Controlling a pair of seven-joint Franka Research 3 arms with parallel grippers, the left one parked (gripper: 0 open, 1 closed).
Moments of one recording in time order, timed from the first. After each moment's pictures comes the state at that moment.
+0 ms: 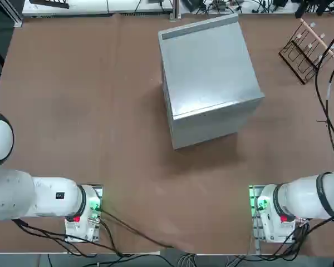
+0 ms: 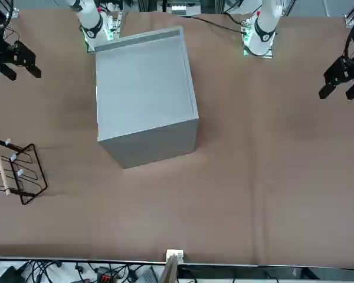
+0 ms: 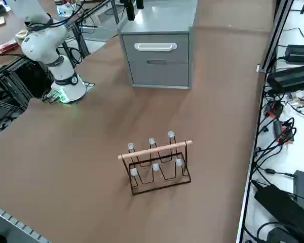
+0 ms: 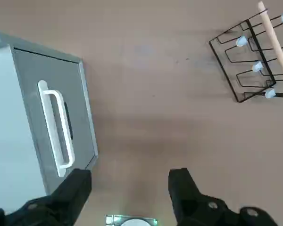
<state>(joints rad) 0.13 -0.09 -0.10 -1.60 0.00 1.47 -0.04</state>
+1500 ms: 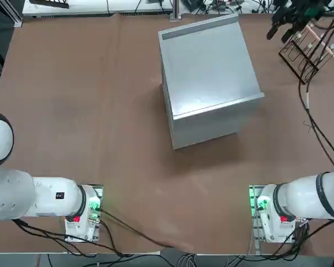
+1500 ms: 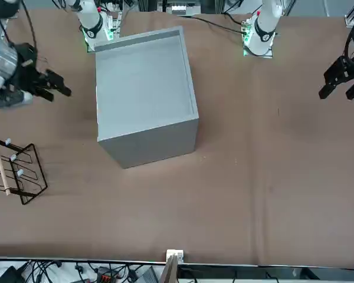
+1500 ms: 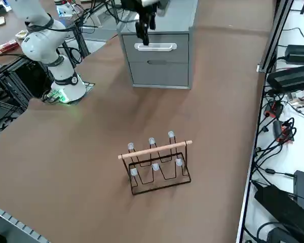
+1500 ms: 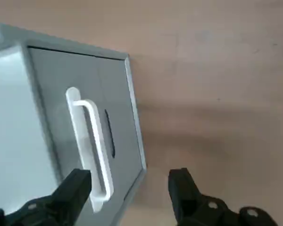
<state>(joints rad) 0.13 -0.06 -0.11 -1.92 0.28 1.76 -0.09</state>
